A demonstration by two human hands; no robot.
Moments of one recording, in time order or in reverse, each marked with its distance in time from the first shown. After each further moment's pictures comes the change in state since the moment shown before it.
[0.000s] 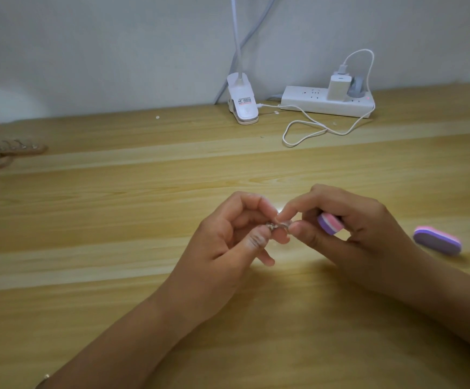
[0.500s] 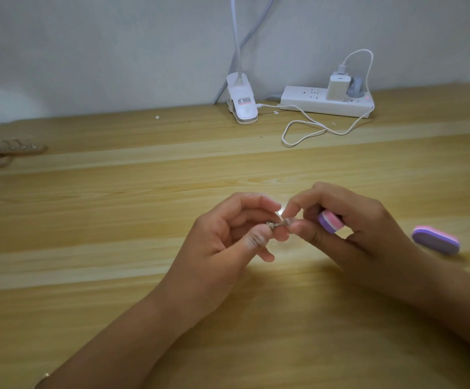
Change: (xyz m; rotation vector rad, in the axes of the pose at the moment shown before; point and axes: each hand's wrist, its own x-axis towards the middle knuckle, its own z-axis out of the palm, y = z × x) left_hand 0.001 0.001 0.000 -0.029 0.029 -0.001; right_hand -0.001 0.003 -0.002 -0.066 -0.002 -0.040
